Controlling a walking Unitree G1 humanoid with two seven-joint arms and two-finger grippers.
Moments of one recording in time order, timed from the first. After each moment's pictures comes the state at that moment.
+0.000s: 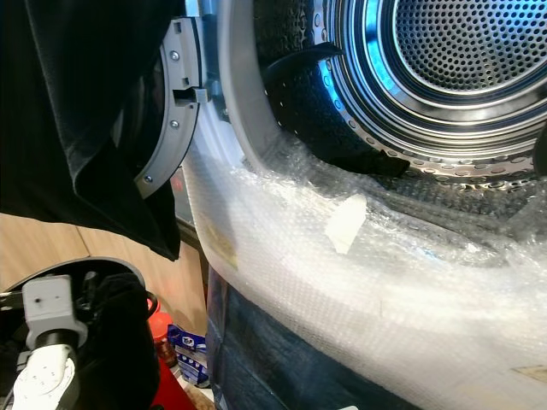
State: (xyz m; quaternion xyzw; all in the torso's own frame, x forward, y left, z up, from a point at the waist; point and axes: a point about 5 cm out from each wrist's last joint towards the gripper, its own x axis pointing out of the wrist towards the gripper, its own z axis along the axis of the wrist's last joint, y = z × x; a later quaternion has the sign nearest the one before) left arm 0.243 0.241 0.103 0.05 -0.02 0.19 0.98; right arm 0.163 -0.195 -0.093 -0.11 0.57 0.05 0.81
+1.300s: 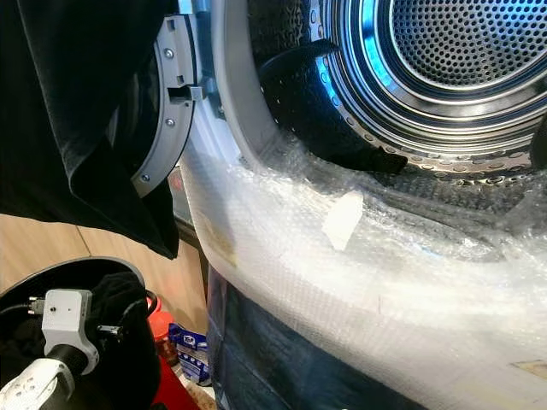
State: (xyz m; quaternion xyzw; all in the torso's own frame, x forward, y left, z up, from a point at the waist) left arm 0.237 0.223 0.103 0.01 0.08 -0.03 1.00; right arm 0.163 -0.188 -0.095 -0.18 0.56 0.09 0.80
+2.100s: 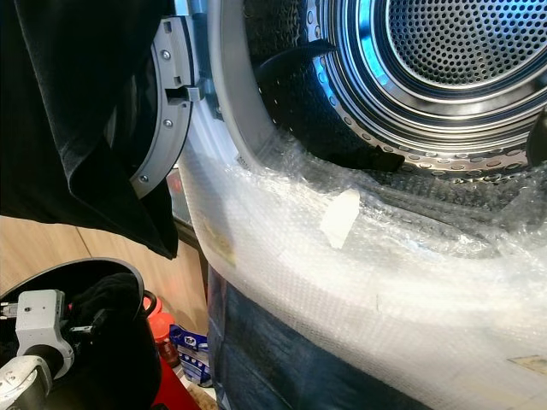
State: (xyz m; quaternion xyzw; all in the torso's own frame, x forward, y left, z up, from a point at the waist) left arm 0.236 0.255 0.092 -0.01 0.16 0.08 0.98; right arm 0.163 -0.187 -0.095 -0.23 0.56 0.12 0.79
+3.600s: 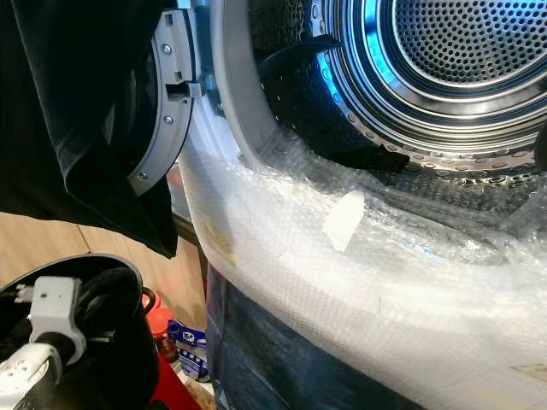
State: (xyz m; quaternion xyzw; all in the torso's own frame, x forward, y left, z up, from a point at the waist) left arm 0.252 0.225 0.134 0.10 0.09 -0.05 0.99; right arm 0.164 -0.188 -0.094 -0.25 0.55 0.14 0.78
